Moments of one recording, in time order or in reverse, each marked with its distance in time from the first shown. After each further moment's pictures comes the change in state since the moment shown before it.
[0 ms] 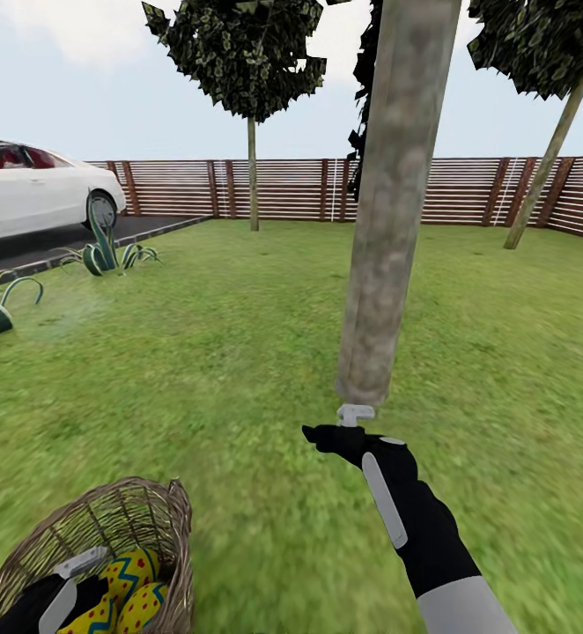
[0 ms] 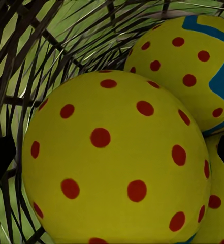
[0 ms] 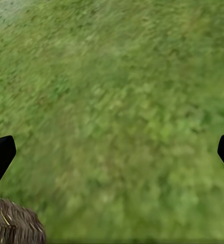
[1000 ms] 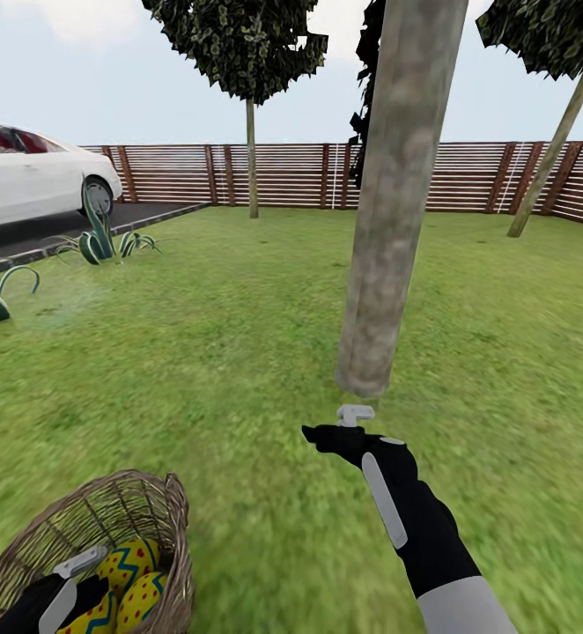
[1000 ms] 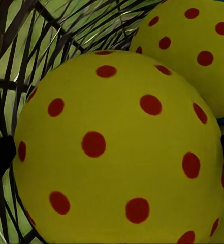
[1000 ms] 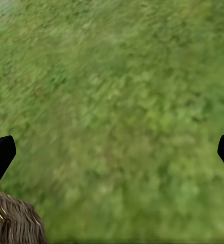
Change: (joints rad) left arm 0.000 0.000 0.000 -0.001 0.003 0.003 -0.002; right arm 0.000 0.000 0.001 0.000 0.000 0.000 0.000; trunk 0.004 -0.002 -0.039
